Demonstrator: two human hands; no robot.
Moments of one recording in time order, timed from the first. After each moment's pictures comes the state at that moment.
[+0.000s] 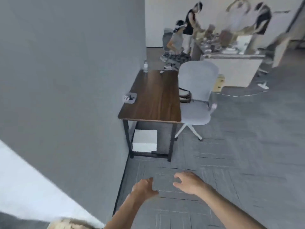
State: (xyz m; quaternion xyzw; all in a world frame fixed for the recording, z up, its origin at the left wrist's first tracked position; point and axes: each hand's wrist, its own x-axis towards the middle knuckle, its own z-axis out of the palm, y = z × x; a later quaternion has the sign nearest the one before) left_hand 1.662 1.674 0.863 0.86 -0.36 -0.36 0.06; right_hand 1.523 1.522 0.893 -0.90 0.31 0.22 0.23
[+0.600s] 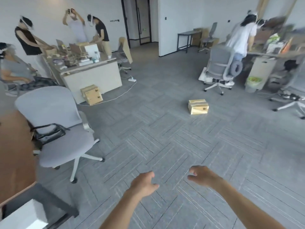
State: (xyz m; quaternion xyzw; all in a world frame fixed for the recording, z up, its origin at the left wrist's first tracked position) left_hand 1.223 1.256 0.901 0.63 -0.70 -0.33 -0.07; right_hand 0.961 1.259 0.901 -0.61 0.71 0.05 0.36
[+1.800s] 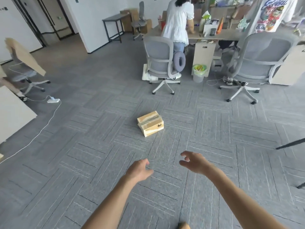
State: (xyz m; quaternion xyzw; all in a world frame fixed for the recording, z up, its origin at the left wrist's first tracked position) left_hand 0.672 0.459 0.867 0.50 -0.79 -0.32 -0.14; right_hand 0.445 0.571 0.863 -0.45 0.81 -0.08 0.38
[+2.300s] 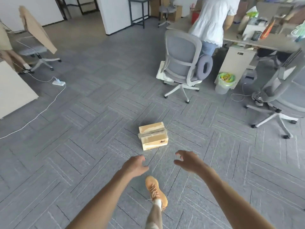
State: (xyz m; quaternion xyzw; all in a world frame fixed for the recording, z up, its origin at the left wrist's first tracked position) left_hand 0.475 0.156 0.811 0.55 -0.75 -0.33 -0.13; right_hand 0.240 0.229 0.823 -0.53 0.76 -0.01 0.37
